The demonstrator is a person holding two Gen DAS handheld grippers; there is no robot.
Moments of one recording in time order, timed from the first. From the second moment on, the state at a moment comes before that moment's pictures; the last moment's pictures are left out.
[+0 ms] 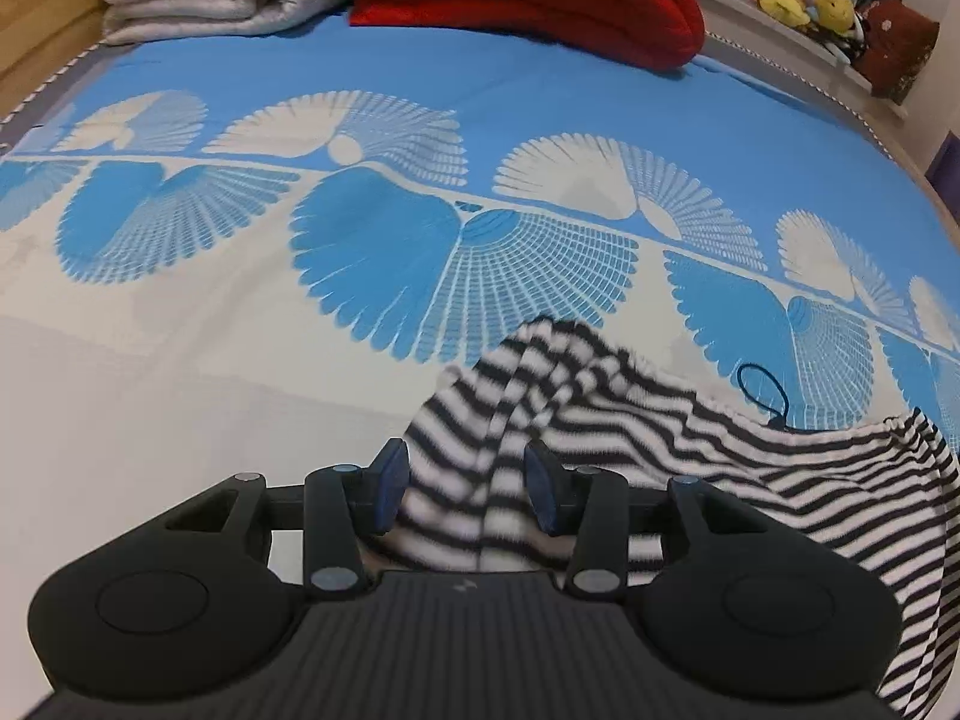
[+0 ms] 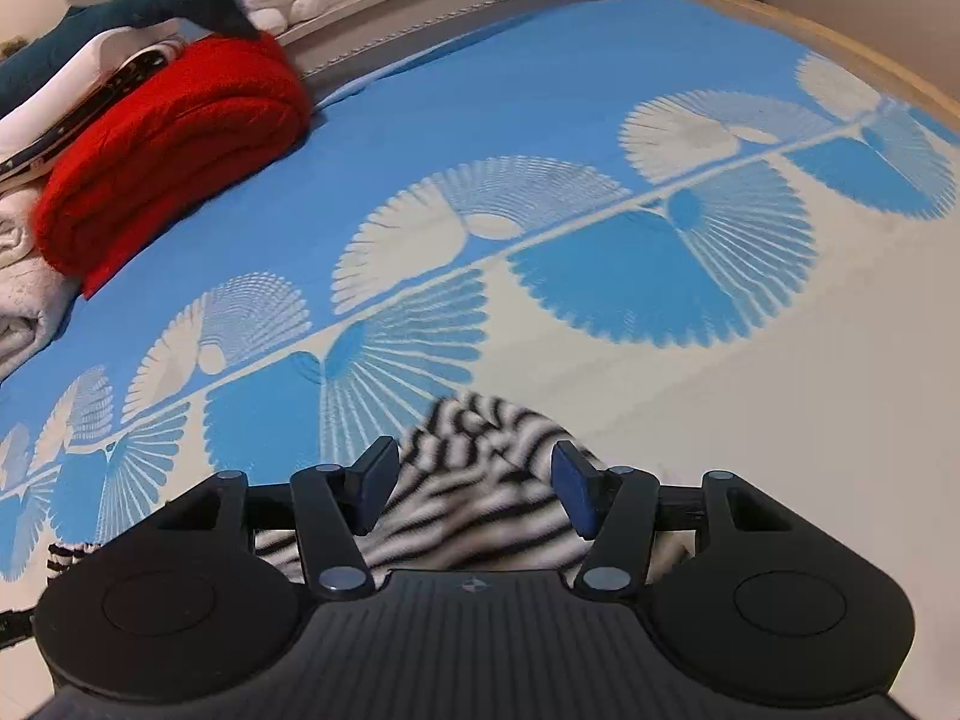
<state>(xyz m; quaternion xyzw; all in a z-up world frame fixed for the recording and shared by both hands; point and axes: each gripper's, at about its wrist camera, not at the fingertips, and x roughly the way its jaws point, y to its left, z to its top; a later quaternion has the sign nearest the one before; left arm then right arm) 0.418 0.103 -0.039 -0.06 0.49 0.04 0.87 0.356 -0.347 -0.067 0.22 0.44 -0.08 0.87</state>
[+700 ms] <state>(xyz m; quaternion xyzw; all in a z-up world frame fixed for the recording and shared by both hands) 0.324 0.122 -0.073 -0.04 0.53 0.08 0.84 0.204 -0.374 -0.097 0.27 0.50 -0.22 0.79</state>
